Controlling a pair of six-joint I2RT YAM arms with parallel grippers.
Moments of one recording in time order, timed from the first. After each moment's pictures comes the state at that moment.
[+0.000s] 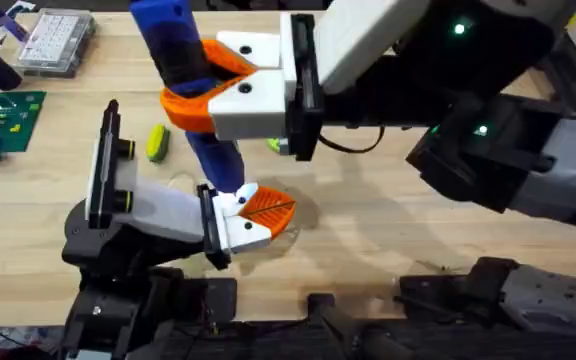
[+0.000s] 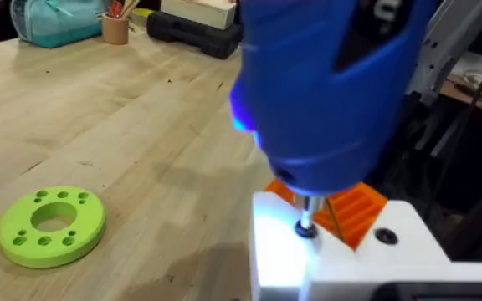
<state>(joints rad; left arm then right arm) -0.10 0.00 0.01 -0.13 1.20 -0.12 0.83 1.28 0.86 0.55 -0.72 0.15</state>
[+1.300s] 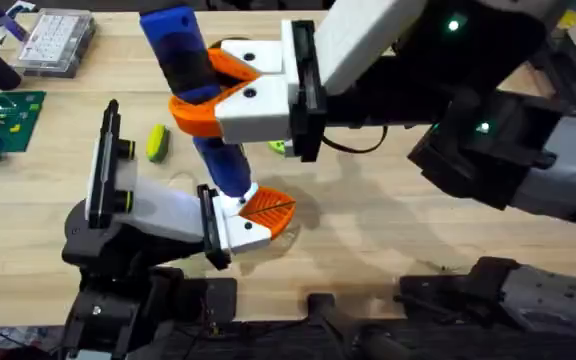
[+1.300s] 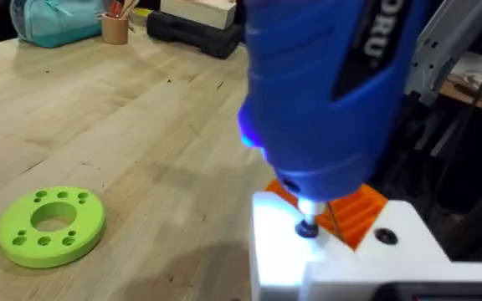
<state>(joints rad) -0.10 0.00 0.01 -0.13 1.20 -0.12 0.81 1.28 0.86 0.51 -0.76 0.16</state>
